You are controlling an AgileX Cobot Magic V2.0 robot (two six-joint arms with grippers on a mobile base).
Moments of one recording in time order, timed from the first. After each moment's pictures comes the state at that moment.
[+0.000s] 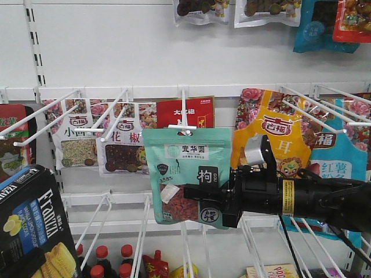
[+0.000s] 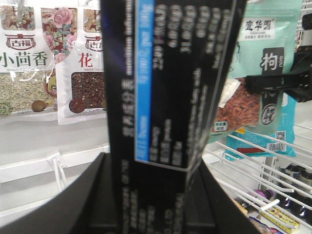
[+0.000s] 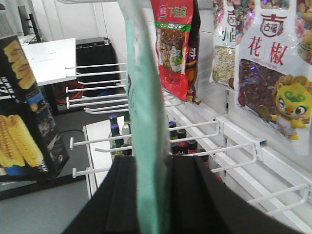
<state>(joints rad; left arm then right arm) -0.05 0.95 -0.30 0.64 -0.72 -0.58 0.14 1.85 -1.35 -1.46 -1.14 1.27</state>
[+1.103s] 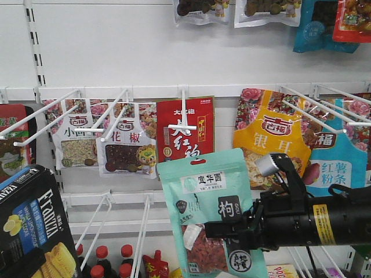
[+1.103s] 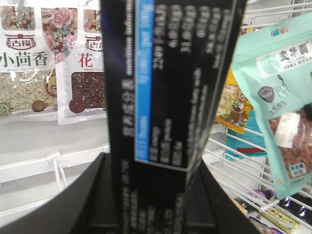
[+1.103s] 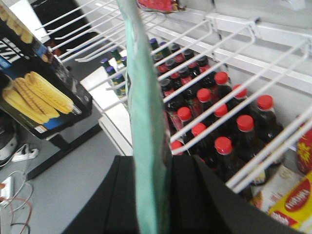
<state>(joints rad) -0.05 0.95 -0.30 0.64 -0.72 -0.58 0.14 1.53 -1.09 -1.80 -0.93 1.86</state>
